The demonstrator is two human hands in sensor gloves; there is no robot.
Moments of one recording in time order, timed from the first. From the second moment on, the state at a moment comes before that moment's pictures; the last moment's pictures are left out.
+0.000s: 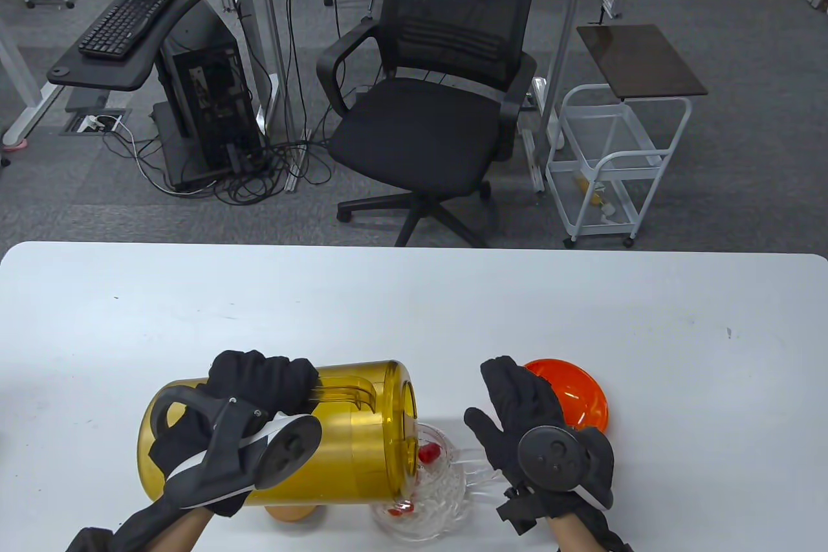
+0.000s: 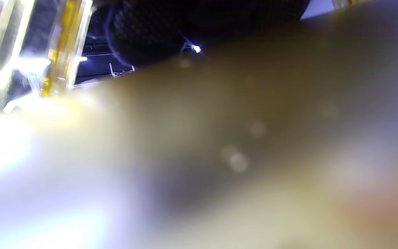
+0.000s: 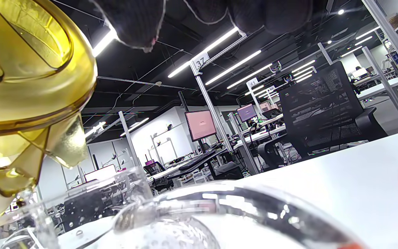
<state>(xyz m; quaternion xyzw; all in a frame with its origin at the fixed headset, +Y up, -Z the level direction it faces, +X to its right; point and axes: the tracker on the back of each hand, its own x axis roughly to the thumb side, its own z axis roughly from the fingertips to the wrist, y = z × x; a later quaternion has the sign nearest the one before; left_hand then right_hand) -0.173 -0.521 -0.254 0.17 -0.19 -0.11 0.96 0.138 -0.672 -0.299 0.19 -0.17 0.93 0.26</state>
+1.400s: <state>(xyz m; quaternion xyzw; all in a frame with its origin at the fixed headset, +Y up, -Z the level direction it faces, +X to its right) -0.170 -0.520 -0.254 0.18 -0.19 -0.13 0.96 0.134 -0.674 -0.299 0.20 -0.17 0.93 0.25</state>
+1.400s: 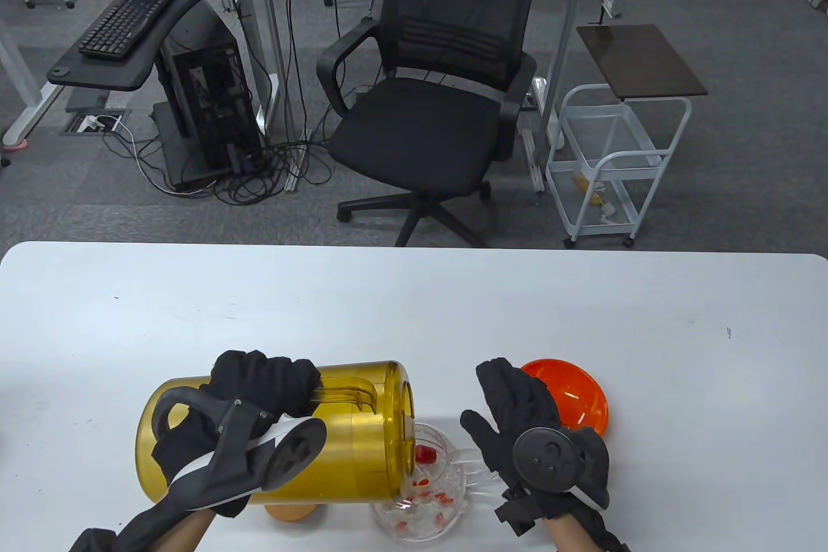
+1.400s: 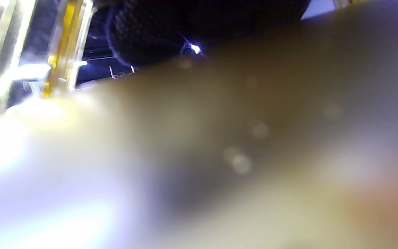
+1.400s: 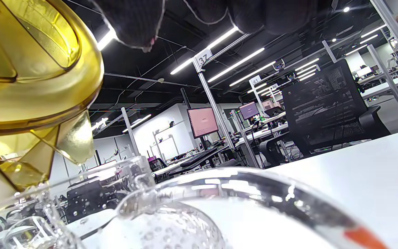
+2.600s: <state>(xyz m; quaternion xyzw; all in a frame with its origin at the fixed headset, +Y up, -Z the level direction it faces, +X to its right) -0.168 -0.521 -0.252 0.18 -0.19 -0.13 0.96 0.133 -0.674 -0.300 0.20 -0.17 0.93 0.26</state>
